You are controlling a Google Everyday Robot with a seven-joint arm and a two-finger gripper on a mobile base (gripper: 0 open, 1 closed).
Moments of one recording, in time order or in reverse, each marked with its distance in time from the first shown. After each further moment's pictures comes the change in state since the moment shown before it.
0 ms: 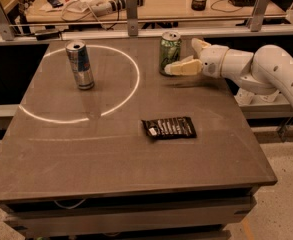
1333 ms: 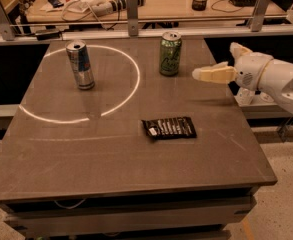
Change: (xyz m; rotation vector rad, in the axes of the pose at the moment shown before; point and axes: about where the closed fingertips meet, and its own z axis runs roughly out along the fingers) arm -0.018 0.014 -0.116 0.227 0.007 0.010
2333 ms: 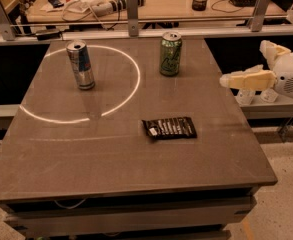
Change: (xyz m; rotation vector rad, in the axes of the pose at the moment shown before) arm -0.033 0.025 -0.090 0.007 0.035 -0.041
